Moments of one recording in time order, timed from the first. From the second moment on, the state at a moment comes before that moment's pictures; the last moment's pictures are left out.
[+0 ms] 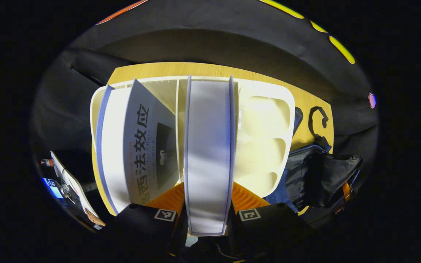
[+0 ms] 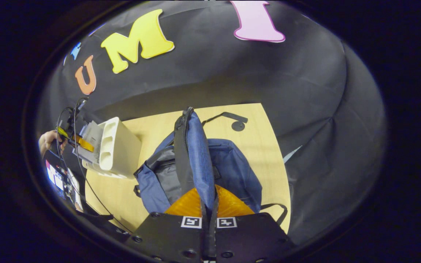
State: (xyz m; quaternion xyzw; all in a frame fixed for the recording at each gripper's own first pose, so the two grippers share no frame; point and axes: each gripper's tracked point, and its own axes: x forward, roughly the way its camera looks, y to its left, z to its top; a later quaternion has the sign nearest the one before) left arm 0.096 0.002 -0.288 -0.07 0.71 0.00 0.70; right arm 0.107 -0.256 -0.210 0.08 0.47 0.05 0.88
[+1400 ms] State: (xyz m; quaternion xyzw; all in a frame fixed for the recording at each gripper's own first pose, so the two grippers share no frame) left arm -0.011 -0.094 -0.107 -0.34 0.51 -0.20 0.76; right arm 0.080 -0.220 -0.195 0.01 0.45 0.00 0.89
